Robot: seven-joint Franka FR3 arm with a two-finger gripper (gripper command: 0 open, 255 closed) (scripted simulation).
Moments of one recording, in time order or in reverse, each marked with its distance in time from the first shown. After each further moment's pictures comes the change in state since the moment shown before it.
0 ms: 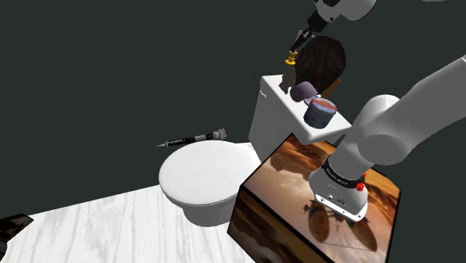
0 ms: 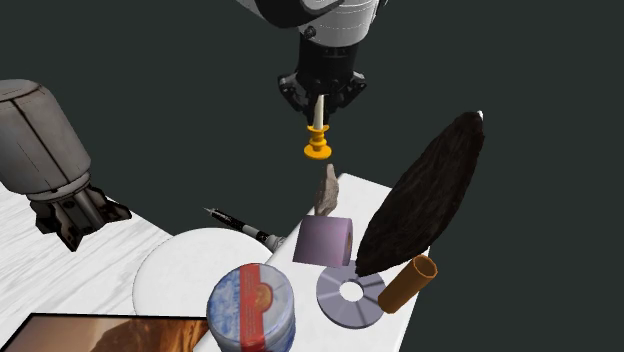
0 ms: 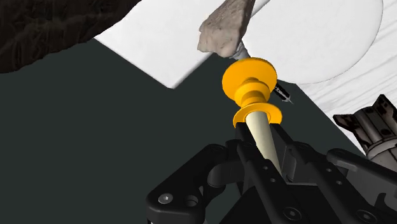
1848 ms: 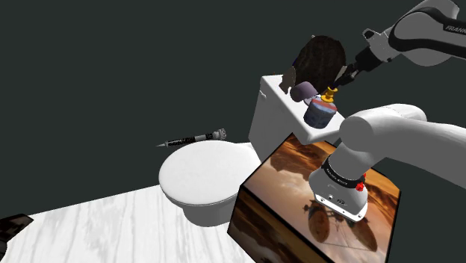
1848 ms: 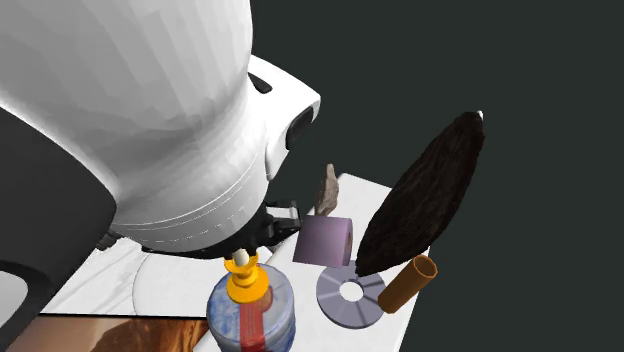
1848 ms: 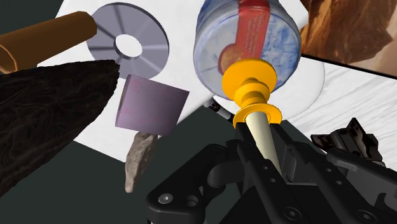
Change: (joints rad) arm -0.635 -0.846 0.166 -0.603 -0.351 -0.316 -0.011
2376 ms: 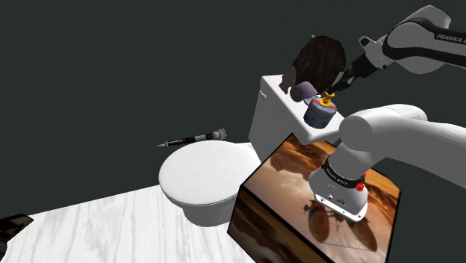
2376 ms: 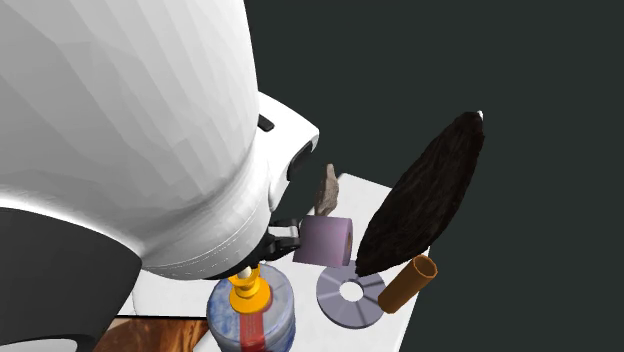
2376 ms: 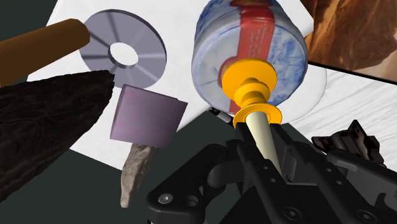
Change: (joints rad) arm -0.022 0.012 -0.038 -0.050 -0.031 0.054 -0.021
